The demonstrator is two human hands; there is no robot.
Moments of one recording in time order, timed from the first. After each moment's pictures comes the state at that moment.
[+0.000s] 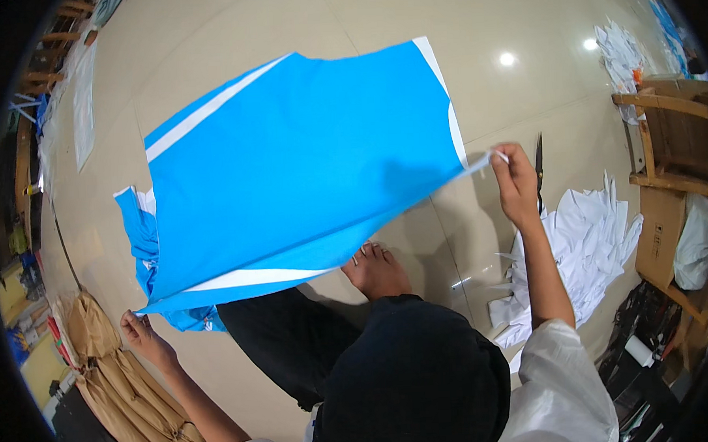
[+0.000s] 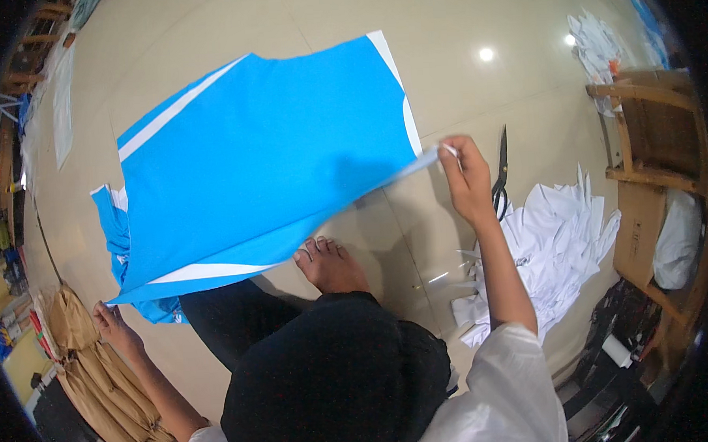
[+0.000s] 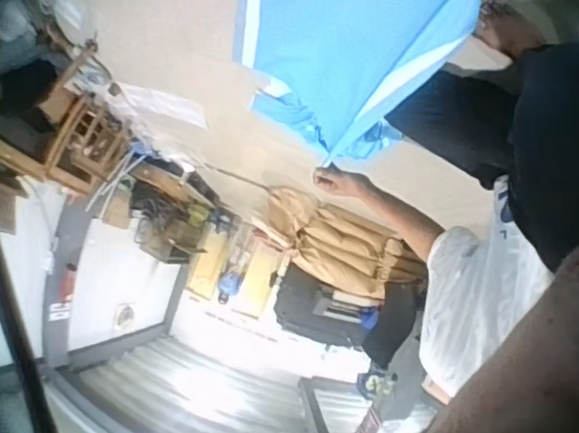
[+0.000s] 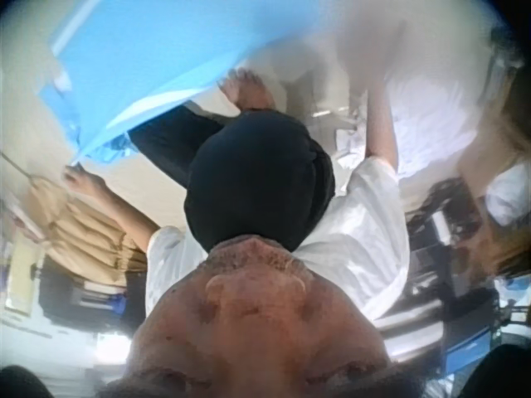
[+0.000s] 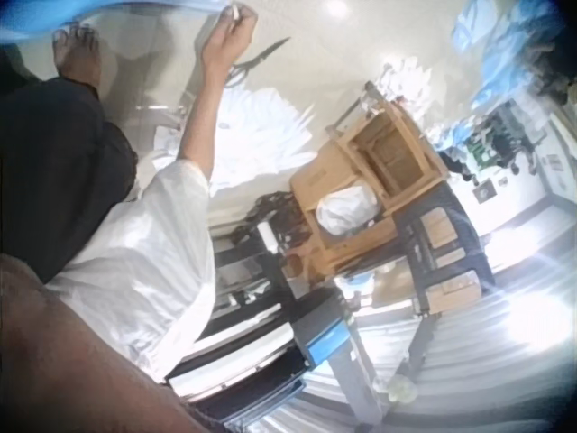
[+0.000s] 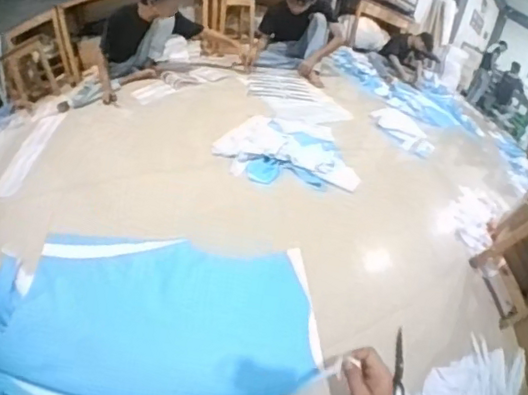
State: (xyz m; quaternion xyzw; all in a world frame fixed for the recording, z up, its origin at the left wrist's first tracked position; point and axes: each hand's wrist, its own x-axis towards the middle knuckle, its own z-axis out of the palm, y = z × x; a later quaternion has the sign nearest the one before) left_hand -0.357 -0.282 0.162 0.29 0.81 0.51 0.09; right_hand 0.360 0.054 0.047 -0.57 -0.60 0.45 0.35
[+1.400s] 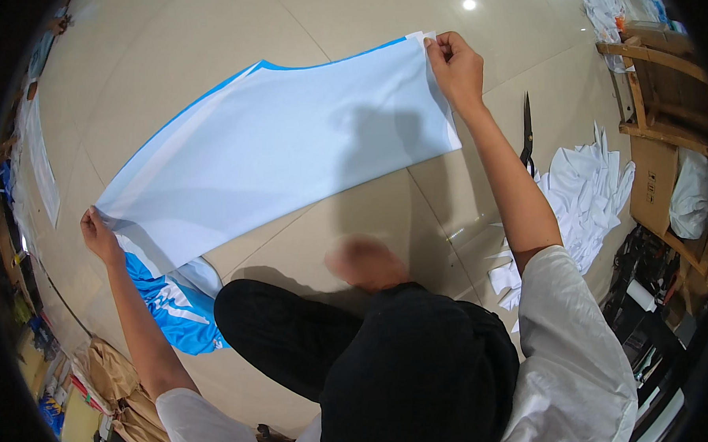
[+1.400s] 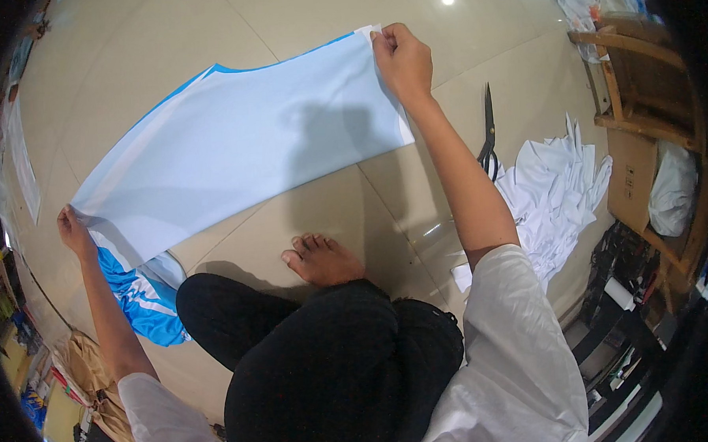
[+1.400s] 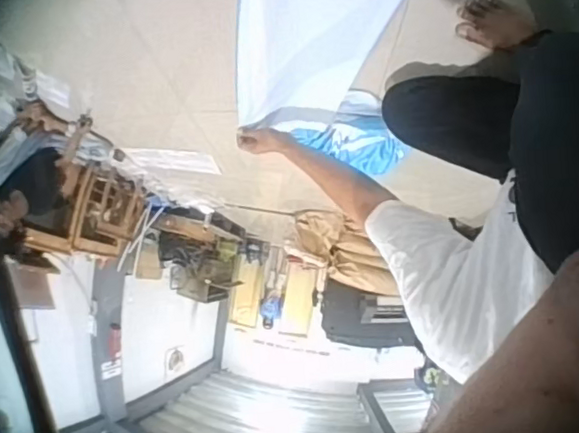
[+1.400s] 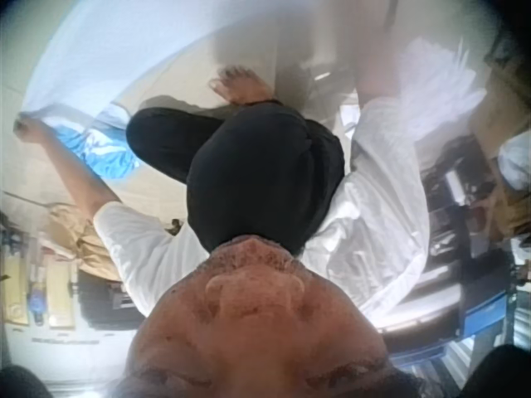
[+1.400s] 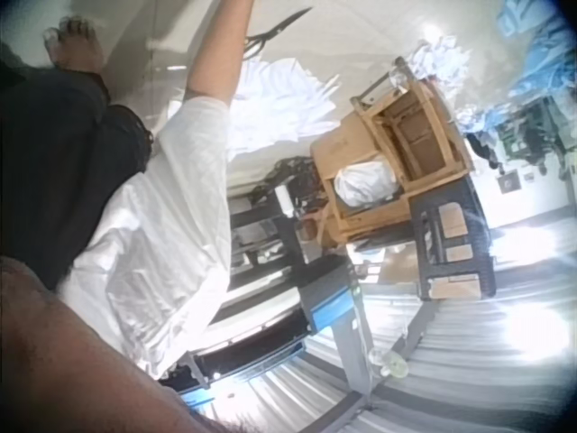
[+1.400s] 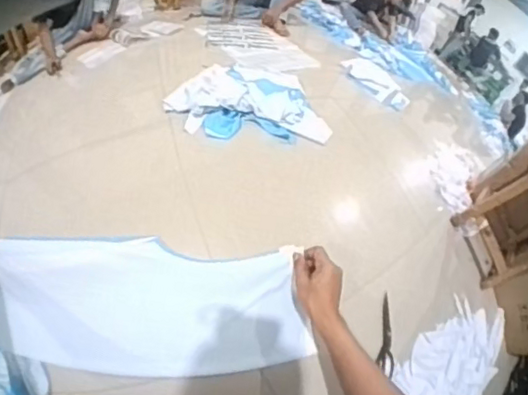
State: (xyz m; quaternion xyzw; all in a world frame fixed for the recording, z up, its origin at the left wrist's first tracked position) left_hand -0.495 0.036 -0.008 0.44 0.78 0.44 0.12; right_hand 0.304 0.200 -0.026 -0.73 -0.57 0.22 0.31
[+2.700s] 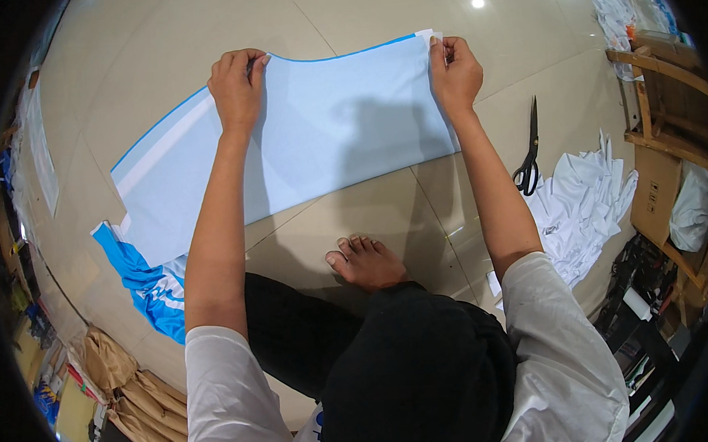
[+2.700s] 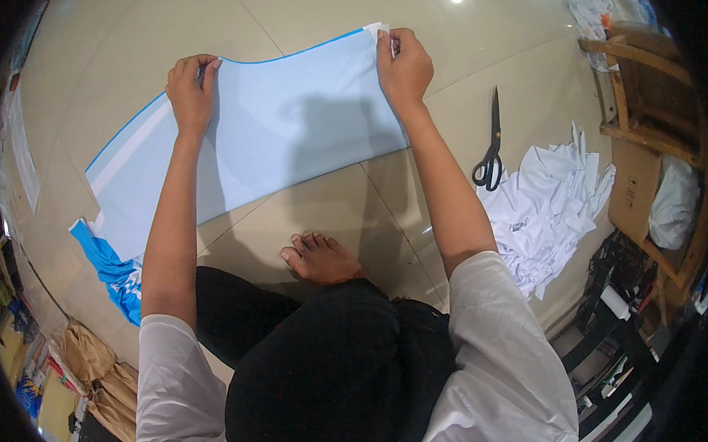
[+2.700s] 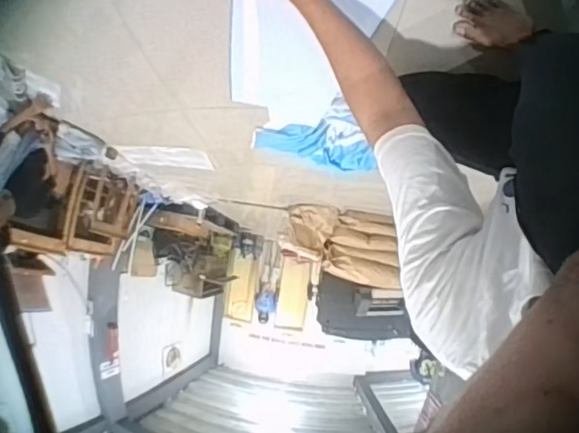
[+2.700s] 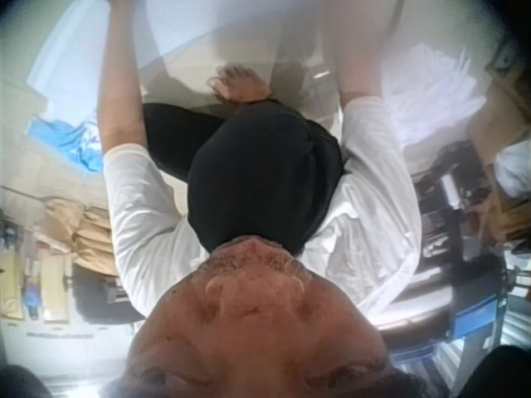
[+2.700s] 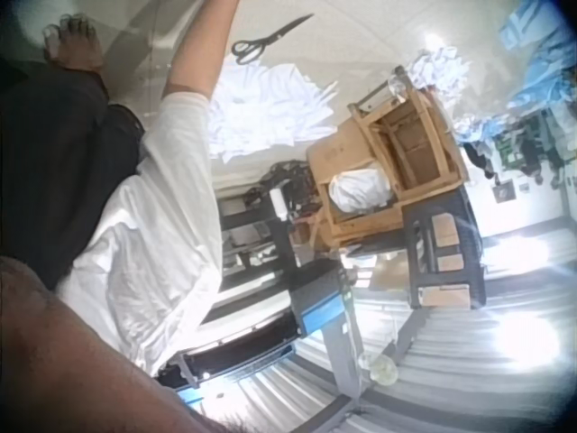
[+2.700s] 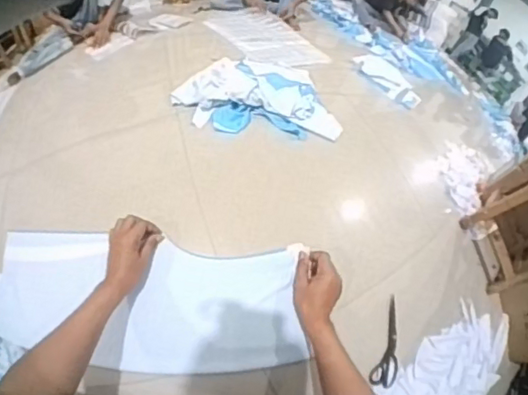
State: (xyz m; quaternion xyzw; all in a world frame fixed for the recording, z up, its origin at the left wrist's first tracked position) left_hand -0.082 0.196 -0.046 0.69 0.66 0.28 0.06; right_hand 0.284 0.194 -0.058 -0.73 -0.56 0.13 0.37
